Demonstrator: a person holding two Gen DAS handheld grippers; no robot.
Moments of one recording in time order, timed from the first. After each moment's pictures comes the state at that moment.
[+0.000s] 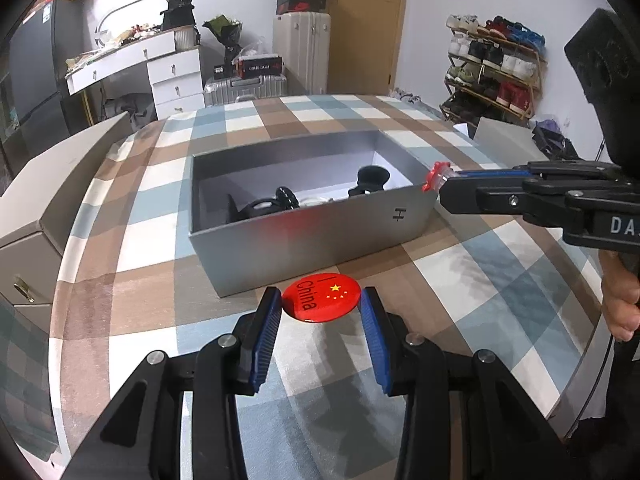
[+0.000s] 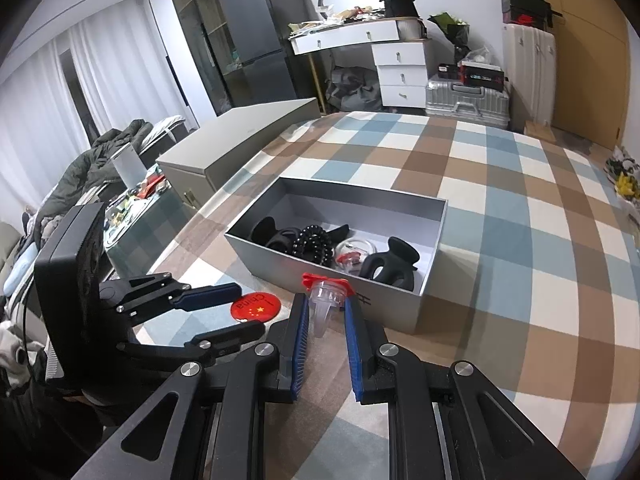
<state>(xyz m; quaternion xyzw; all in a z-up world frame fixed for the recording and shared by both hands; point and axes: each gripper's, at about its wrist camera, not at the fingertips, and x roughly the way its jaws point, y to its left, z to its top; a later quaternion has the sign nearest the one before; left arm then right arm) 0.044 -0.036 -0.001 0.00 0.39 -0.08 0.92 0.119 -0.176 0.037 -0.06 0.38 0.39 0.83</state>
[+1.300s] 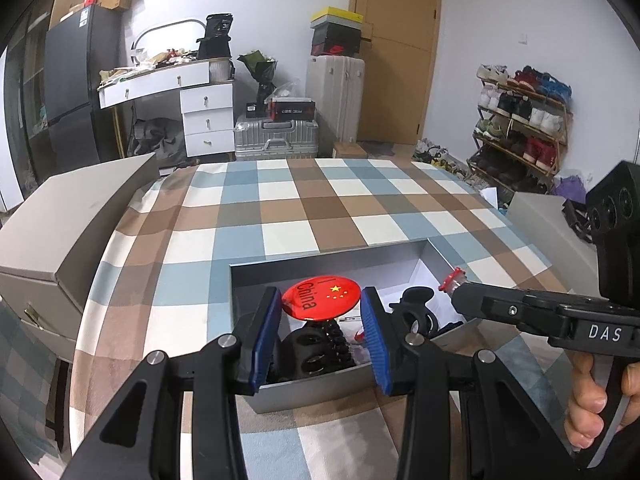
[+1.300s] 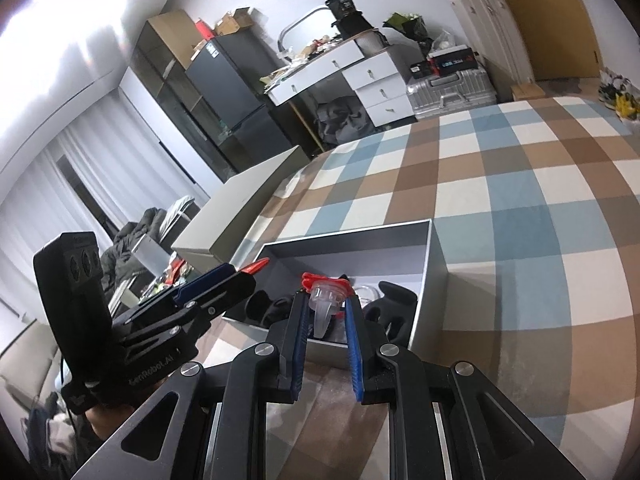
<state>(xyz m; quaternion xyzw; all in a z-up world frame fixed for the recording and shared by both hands) 0.091 -0.020 0.030 -0.03 0.32 -0.03 0.95 0.165 -0.195 0.020 0.12 0.38 0.40 0.82</state>
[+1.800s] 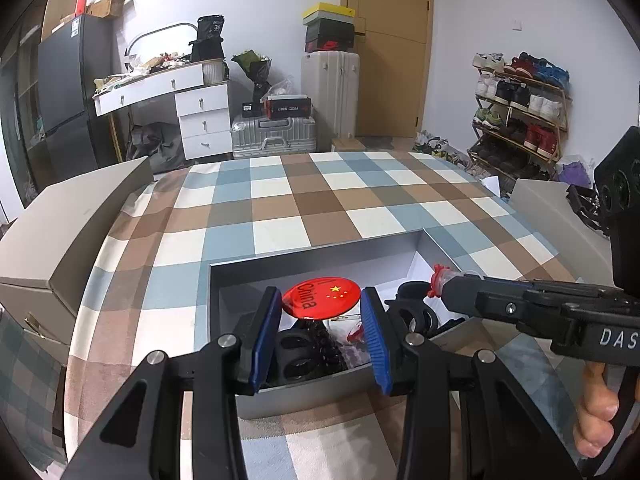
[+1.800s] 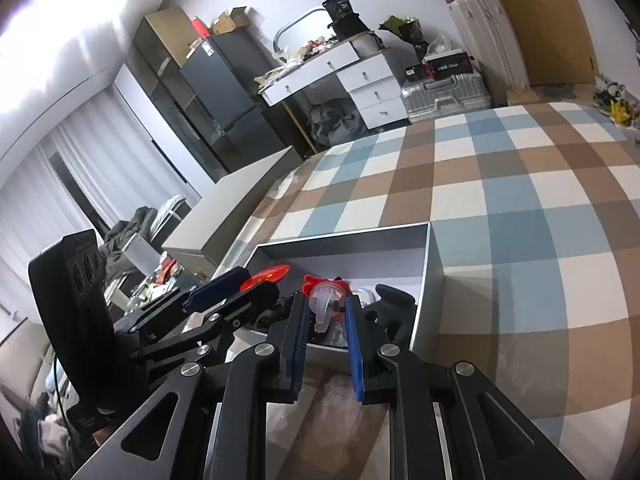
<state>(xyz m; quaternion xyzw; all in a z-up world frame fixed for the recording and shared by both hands) 0.096 -0.033 0.024 -0.01 0.32 -0.03 0.95 0.161 -0.190 0.024 0.11 0.38 0.39 0.83</state>
